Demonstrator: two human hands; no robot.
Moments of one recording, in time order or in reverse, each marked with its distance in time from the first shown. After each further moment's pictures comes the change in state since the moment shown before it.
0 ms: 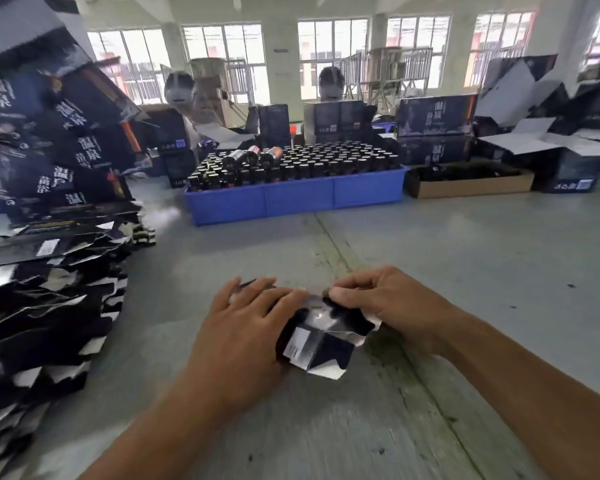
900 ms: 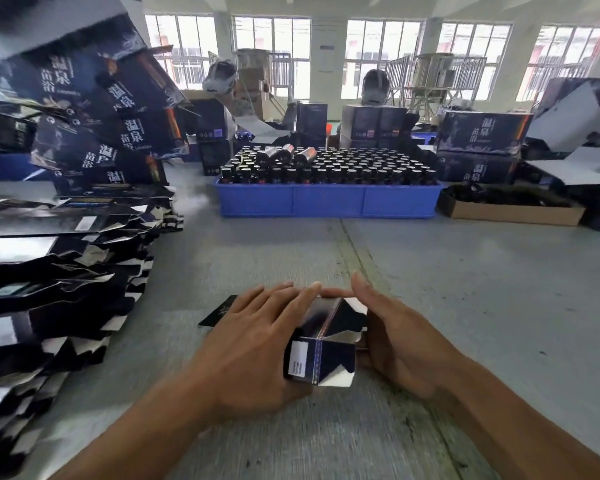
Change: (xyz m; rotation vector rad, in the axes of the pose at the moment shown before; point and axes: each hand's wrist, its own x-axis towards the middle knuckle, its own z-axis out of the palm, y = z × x) left_hand -0.006 -0.008 0.005 -0.181 -0.142 -0.029; right_hand -0.003 -0.007 0.023 0.484 -0.182 0.076
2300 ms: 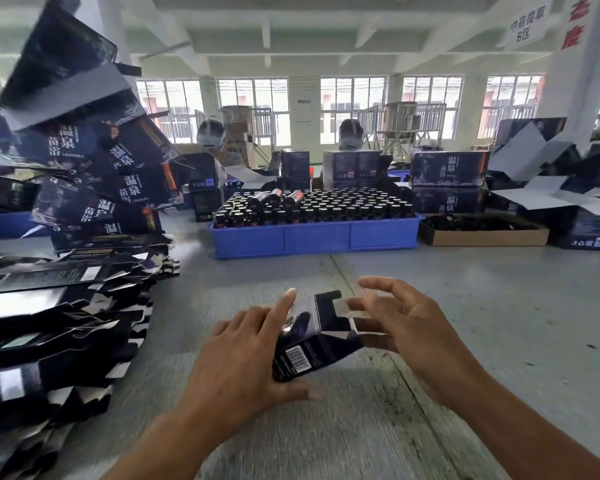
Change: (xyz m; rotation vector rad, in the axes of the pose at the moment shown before) left_hand -0.003 -0.005 -0.016 0.081 0.138 -0.147; right_hand -0.020 -0.022 0.002 -0.283 0.352 -0.349
